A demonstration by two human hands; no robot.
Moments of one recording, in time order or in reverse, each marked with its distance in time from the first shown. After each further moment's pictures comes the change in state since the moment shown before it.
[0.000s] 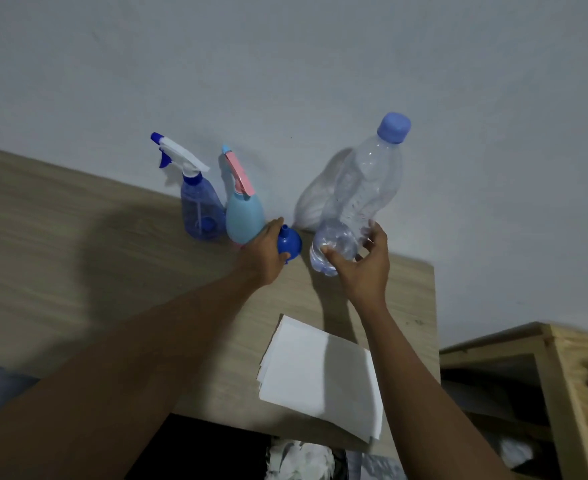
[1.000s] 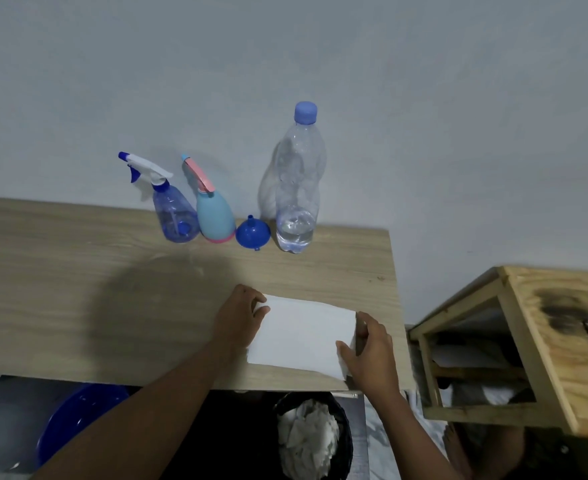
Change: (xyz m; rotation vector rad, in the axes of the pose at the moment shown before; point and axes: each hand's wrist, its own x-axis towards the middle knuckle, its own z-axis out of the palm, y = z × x) left_hand -0.156 0.027 0.016 -0.025 -0.015 -0.012; right_hand -0.173 0.106 -0.113 -0.413 -0.105 0.198
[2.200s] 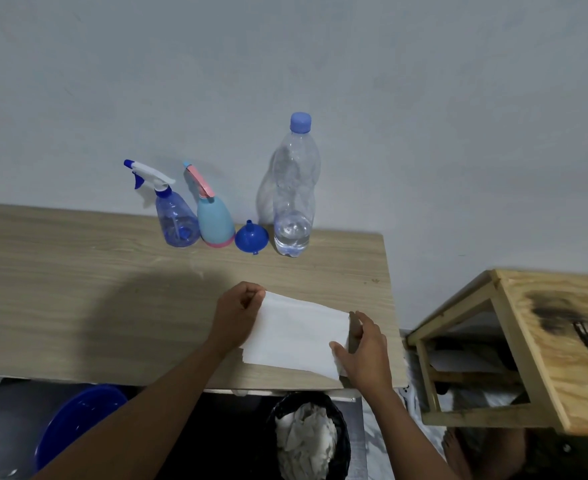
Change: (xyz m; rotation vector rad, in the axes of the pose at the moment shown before) left_hand -0.005 0.030 -0.025 -0.325 0.112 -0.067; right_hand -0.004 -0.013 -0.006 0.003 0.000 0.045
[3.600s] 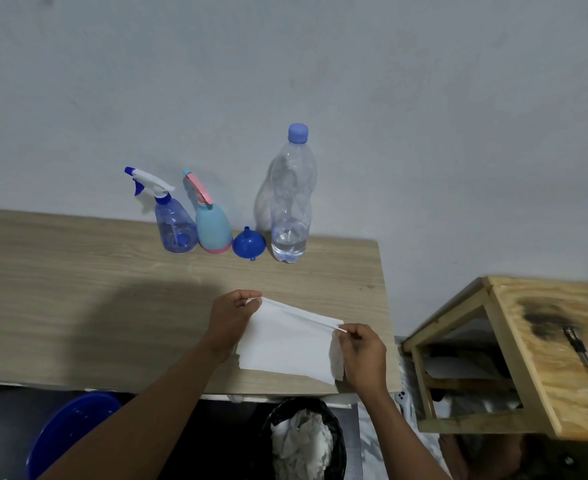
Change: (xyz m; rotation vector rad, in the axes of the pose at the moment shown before) left_hand -0.003 0.014 -0.003 -0.395 -0.027 -0.372; right_hand 0.004 -0.001 0.003 0.299 0.144 -0.106
